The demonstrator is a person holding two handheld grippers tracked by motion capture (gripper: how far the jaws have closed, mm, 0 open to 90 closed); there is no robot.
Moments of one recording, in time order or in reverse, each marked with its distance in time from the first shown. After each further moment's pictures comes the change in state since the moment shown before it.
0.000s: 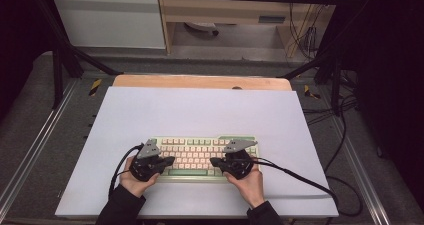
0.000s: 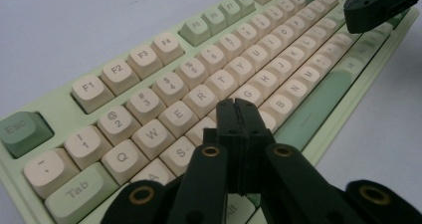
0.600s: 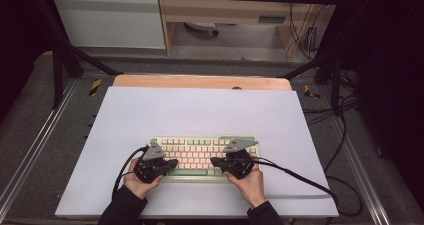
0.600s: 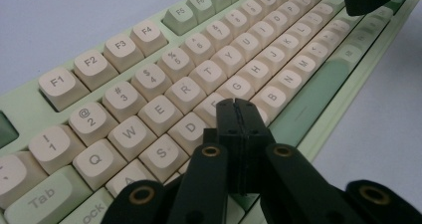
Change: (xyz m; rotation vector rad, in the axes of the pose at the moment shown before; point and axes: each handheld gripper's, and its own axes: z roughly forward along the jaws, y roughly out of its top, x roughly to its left) left arm -0.005 -0.002 0.010 0.026 -0.016 0.011; right arm -0.001 0.000 -0.002 -0.002 0.003 0.004
